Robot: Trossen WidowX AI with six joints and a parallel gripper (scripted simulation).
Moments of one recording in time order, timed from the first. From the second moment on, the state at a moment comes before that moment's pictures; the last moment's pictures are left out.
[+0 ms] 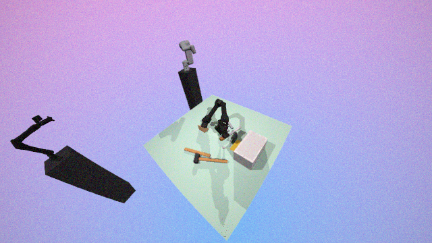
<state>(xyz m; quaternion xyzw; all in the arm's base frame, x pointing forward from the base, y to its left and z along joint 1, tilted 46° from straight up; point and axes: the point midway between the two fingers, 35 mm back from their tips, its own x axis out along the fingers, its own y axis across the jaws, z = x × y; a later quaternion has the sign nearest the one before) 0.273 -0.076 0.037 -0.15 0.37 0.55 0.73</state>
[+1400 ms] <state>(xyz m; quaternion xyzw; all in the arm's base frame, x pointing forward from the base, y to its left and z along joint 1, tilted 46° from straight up) 0.279 -0.043 0.007 -0.15 0.36 0.55 0.73</state>
